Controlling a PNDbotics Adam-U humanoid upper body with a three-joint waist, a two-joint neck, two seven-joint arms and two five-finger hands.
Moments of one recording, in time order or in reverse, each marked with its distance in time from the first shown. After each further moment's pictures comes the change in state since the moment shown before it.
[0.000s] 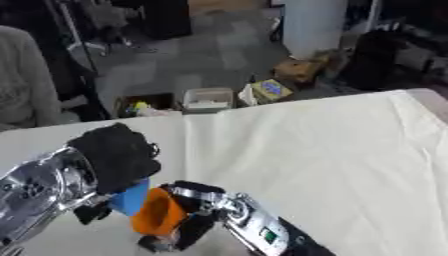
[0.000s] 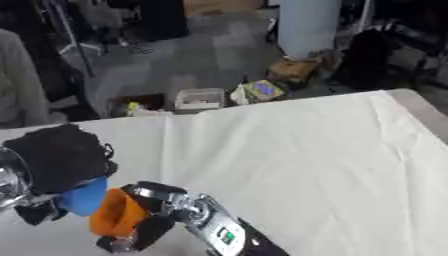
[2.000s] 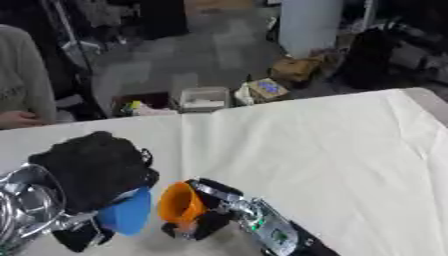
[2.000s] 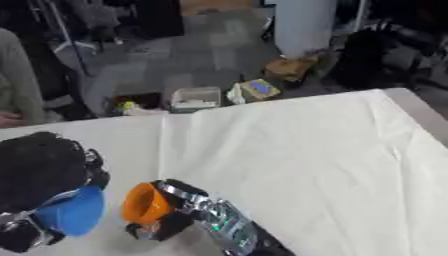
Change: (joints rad) left arm 0.101 0.029 0.095 -0.214 0.180 0.194 -0.029; right arm 0.049 -0.027 -0.095 0.134 0.081 -0.114 -0.147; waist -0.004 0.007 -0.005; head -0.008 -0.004
